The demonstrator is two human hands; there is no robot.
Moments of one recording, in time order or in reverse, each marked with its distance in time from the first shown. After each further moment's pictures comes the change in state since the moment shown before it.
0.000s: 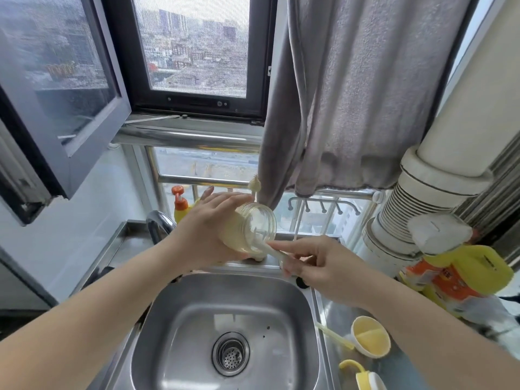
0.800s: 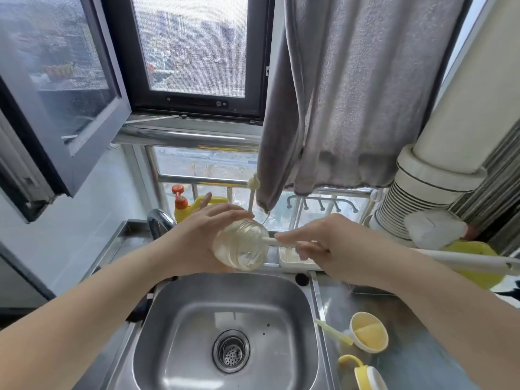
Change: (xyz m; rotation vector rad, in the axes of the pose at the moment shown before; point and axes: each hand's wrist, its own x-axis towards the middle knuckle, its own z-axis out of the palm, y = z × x) left_hand -0.015 -0.004 -0.009 -0.034 -0.183 0.065; right_hand -0.005 -0.028 -0.030 -0.594 -0.045 -0.123
